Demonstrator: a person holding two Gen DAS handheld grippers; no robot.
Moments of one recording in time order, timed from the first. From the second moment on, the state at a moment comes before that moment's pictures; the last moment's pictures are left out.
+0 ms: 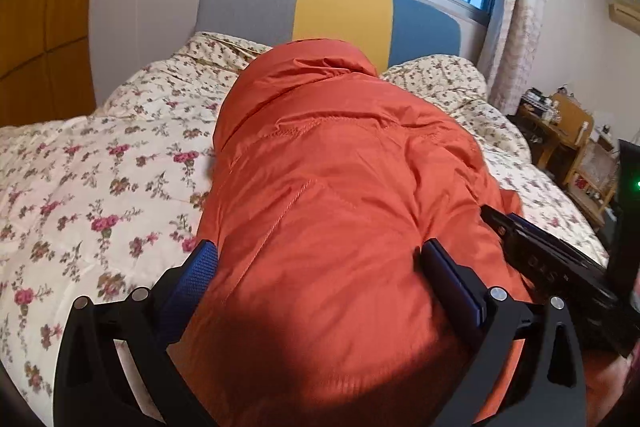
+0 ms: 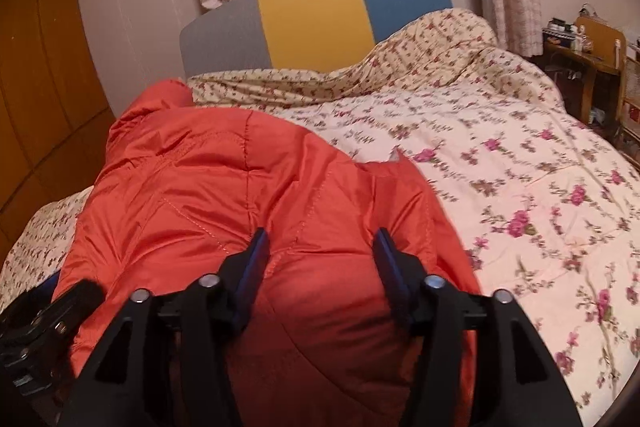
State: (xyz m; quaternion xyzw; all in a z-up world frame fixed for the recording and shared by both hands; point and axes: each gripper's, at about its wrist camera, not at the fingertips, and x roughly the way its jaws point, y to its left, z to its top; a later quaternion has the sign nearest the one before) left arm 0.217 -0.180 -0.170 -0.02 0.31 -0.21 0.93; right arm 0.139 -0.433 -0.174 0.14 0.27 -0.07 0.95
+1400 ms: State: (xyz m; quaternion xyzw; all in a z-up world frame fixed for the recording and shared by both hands) left arm 0.235 -0.134 -0.177 -0.10 0.41 -0.34 0.84; right arm 0.108 -0.502 -0.197 0.34 0.41 0.05 0.84
